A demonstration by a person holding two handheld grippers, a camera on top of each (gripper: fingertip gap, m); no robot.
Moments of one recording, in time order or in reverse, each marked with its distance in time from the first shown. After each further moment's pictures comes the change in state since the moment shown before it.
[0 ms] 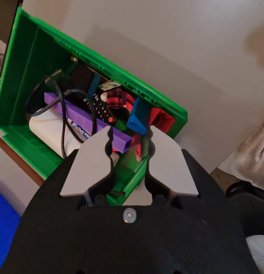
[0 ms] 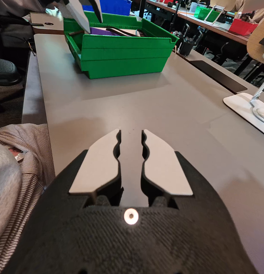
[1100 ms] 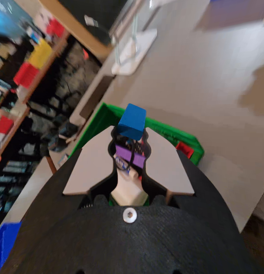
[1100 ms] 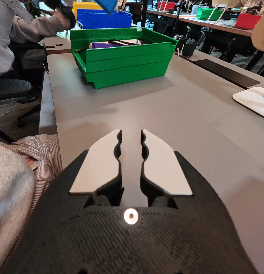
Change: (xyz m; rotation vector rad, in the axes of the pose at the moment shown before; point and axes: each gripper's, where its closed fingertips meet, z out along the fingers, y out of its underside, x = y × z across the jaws) left arm -0.031 -0.045 -0.073 0.529 -0.231 0.120; right arm 0.001 -0.004 -0.001 0.051 -0.042 0.103
